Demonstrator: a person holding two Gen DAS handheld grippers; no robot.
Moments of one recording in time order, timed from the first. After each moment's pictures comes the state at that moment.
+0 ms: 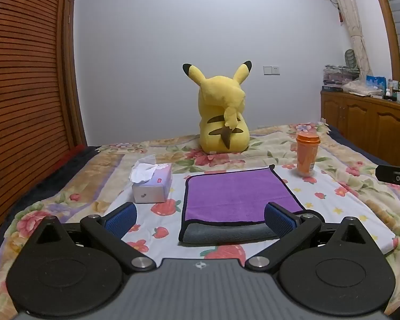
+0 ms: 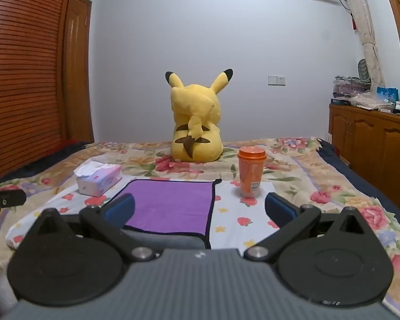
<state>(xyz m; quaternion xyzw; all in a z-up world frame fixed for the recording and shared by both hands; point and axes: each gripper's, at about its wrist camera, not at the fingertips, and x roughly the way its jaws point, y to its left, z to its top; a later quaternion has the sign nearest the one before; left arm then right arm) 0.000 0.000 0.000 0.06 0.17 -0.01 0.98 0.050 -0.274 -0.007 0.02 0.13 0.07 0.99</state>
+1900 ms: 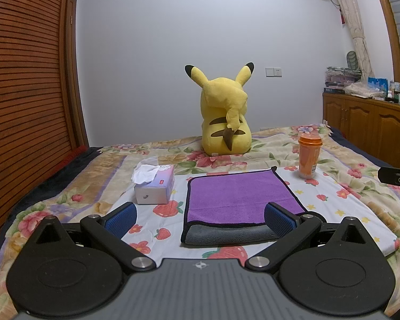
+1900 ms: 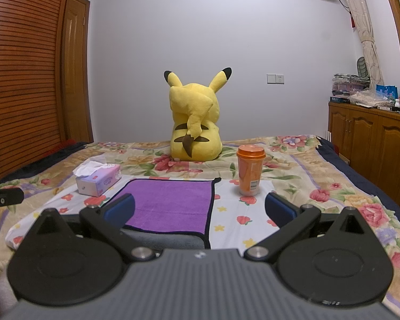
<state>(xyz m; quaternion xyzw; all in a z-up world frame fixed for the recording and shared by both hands) 0.000 0.000 0.000 0.06 0.17 -0.01 0.98 0.051 -0.277 -0.009 0.02 0.13 0.07 0.99</state>
